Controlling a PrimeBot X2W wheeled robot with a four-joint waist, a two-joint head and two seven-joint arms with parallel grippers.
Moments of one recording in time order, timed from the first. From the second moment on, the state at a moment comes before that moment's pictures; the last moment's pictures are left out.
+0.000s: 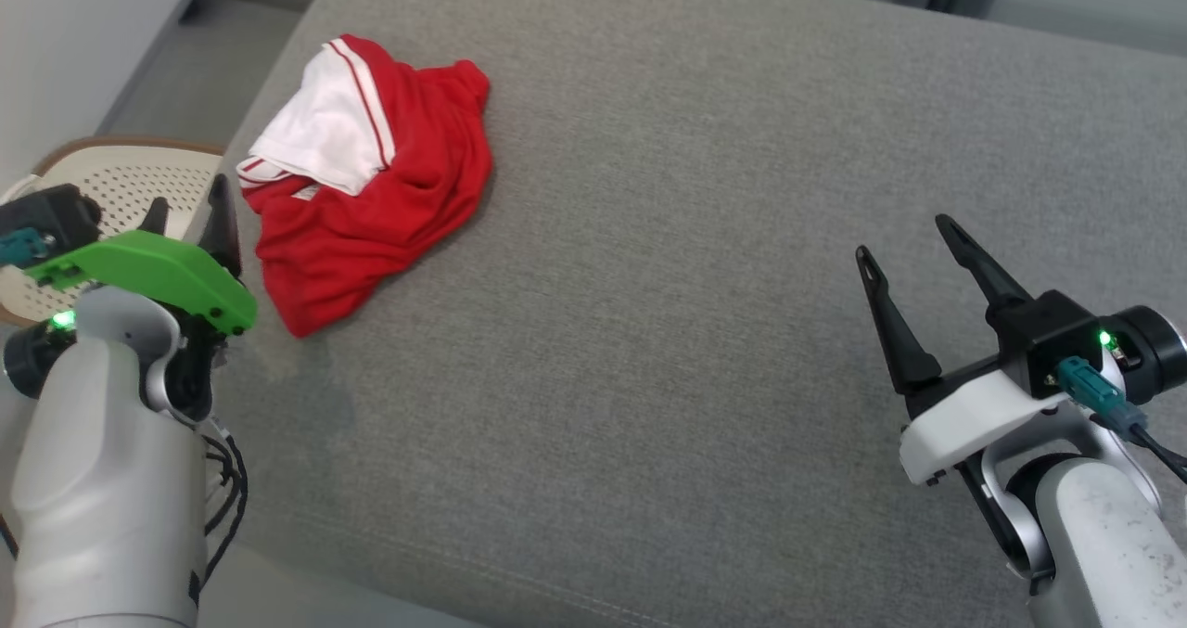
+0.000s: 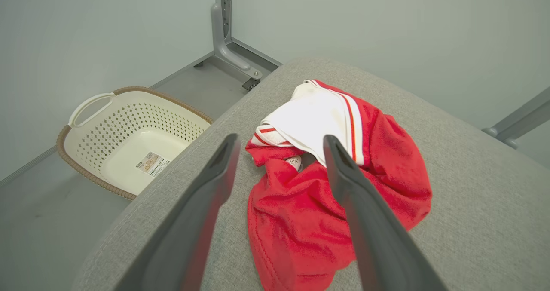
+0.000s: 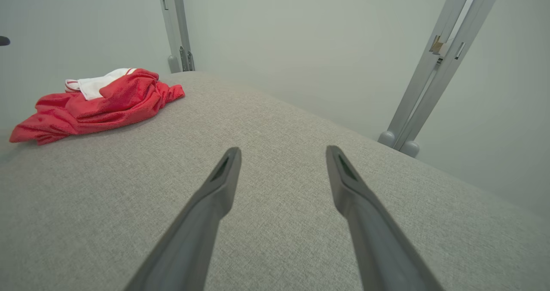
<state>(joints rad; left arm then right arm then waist) -0.70 0.17 0.05 0.81 -0.47 -0.13 0.04 -0.18 -0.23 0.14 -0.08 0.05 0.13 0.04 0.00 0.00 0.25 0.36</state>
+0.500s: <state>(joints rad) -0.87 0.22 0.14 1.09 -0.59 -0.06 0.17 -0.19 -0.24 0.12 -0.19 0.04 0.13 0.06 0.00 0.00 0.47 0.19</state>
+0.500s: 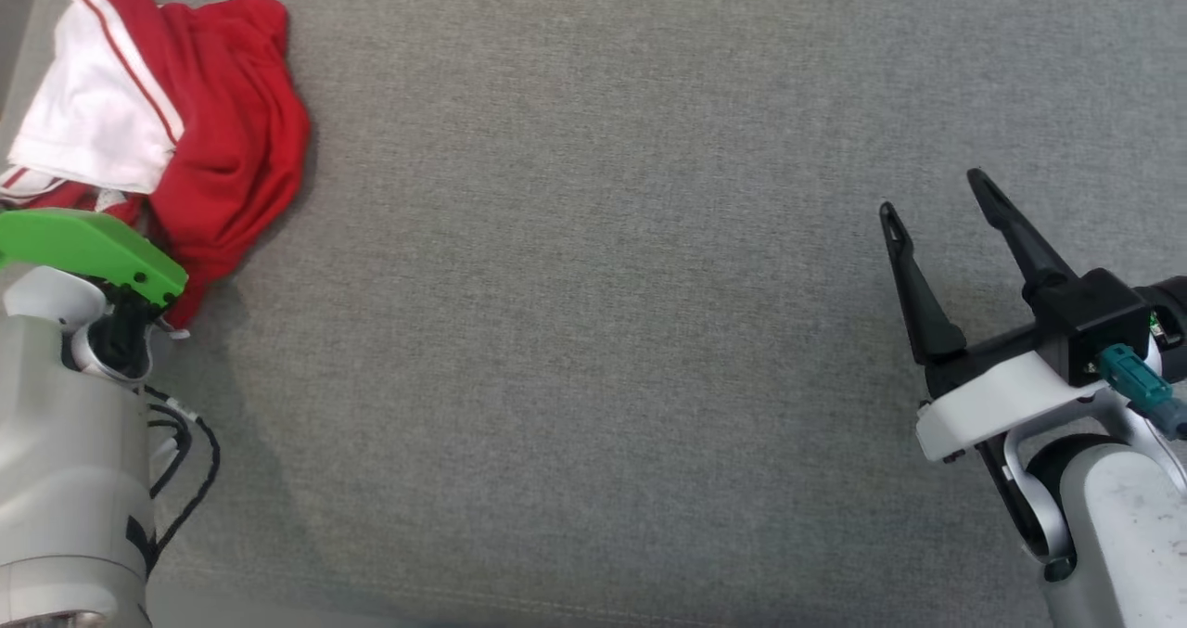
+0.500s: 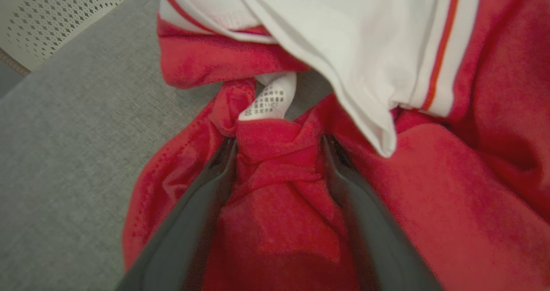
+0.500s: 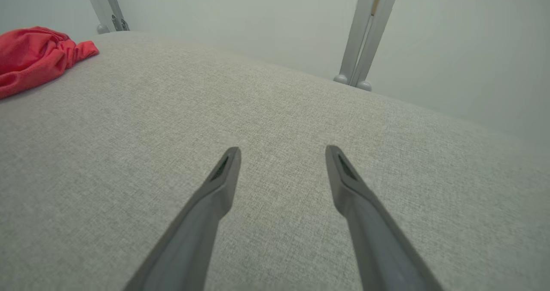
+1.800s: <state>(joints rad) -0.93 0.05 -0.44 0.53 -0.48 -0.12 -0.05 -0.08 -0.11 0.15 0.02 0.10 0.13 -0.07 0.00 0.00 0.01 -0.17</state>
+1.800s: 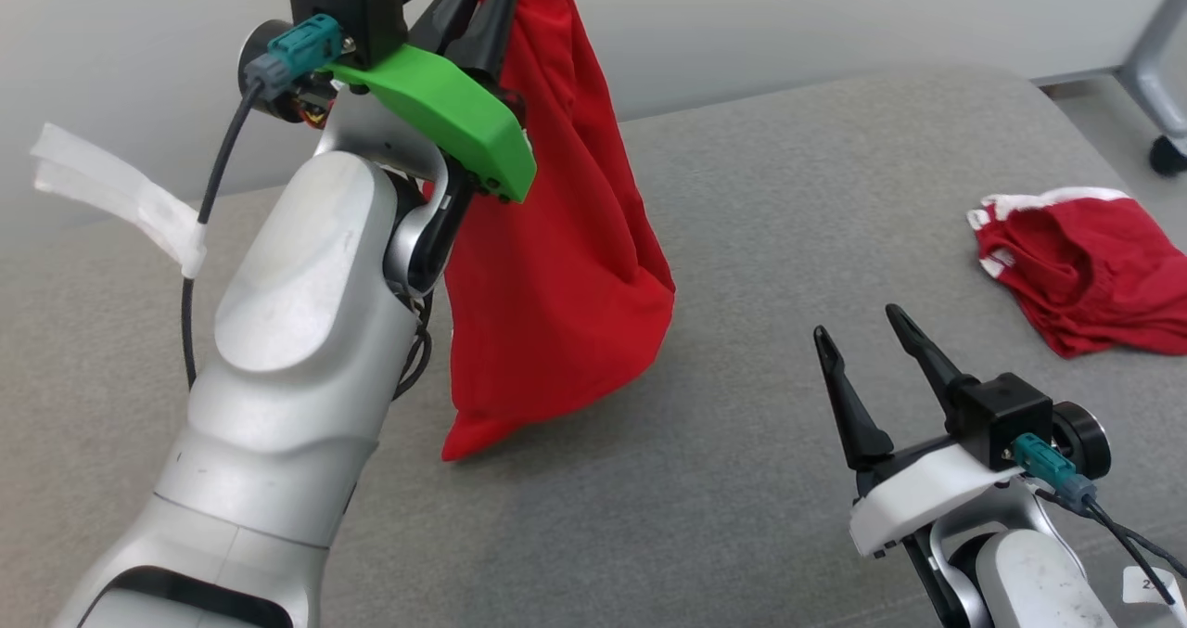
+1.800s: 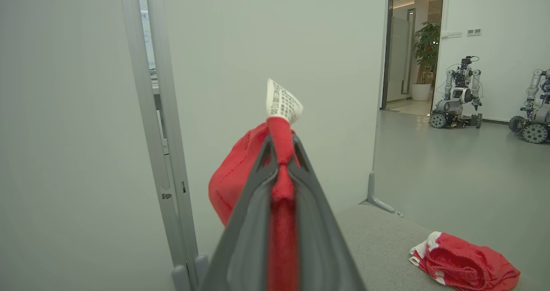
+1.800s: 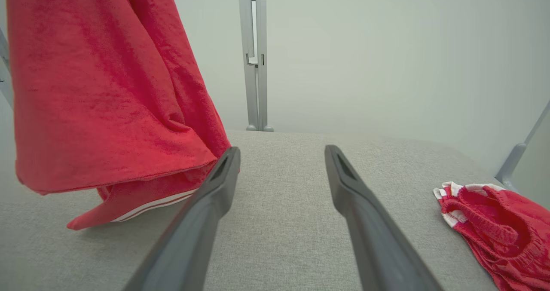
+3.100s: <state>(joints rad) -0.14 0.18 -0.24 0.22 -0.48 -0.02 -0.26 -0.04 -0.08 0.09 0.06 0.09 0.13 -0.09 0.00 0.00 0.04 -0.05</state>
